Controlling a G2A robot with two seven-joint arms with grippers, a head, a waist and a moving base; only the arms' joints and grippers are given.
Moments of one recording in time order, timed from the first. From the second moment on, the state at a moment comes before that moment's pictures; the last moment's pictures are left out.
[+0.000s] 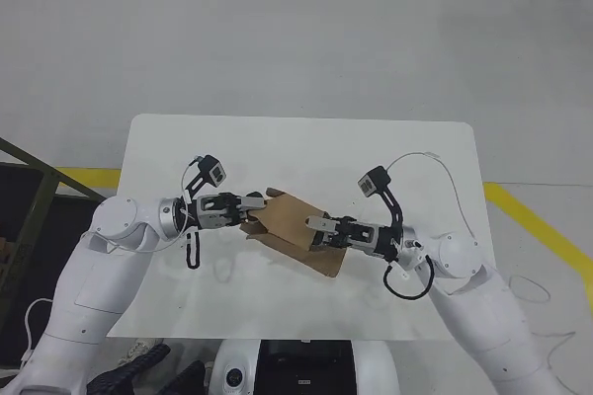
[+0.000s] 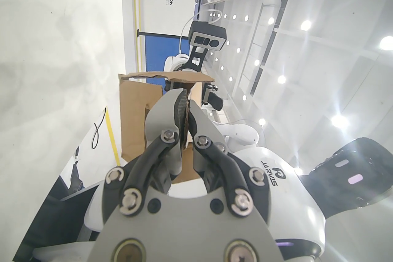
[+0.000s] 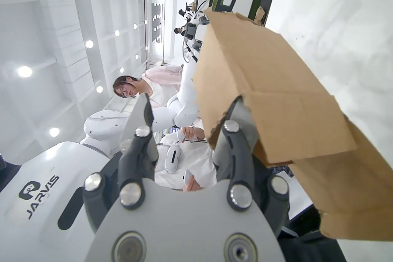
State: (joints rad) left arm 1.29 -0.98 -1.38 -1.60 -0.62 0.02 -1.18; right arm -1.26 -1.16 1.11 -1.72 0.41 -0.16 0.94
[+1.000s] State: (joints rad) left arm 1.35 -0.98 -1.44 -1.59 -0.70 0.00 -1.11; right arm -1.30 -1.14 1.15 -1.73 0.50 -0.15 1.01
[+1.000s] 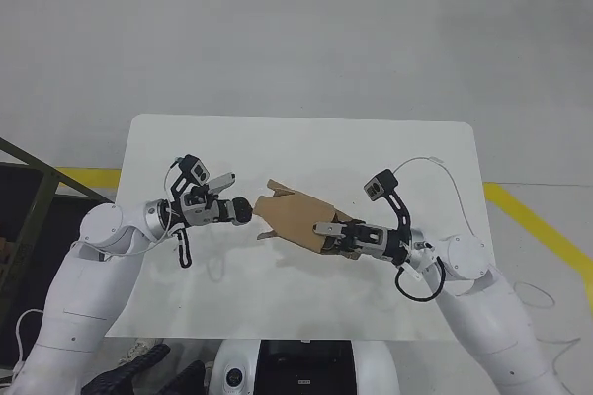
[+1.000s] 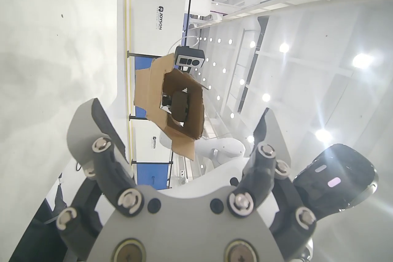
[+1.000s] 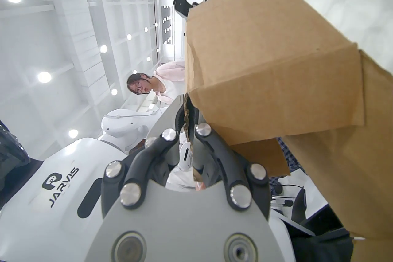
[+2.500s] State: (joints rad) left arm 1.29 -1.00 -1.35 -1.60 -0.77 0.02 -1.14; right arm -1.27 -1.16 1.07 -1.68 0.57 -0.16 0.99
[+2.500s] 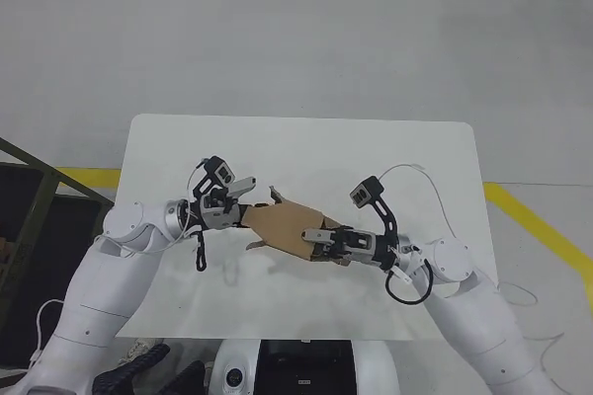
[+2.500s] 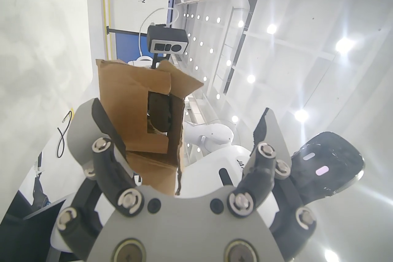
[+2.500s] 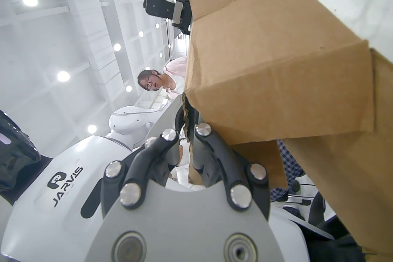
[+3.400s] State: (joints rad) left arm 1.27 -1.01 -1.33 -1.61 -0.78 0.02 -1.16; right arm -1.25 -1.17 1.05 -1.65 0.60 -0.18 0.98
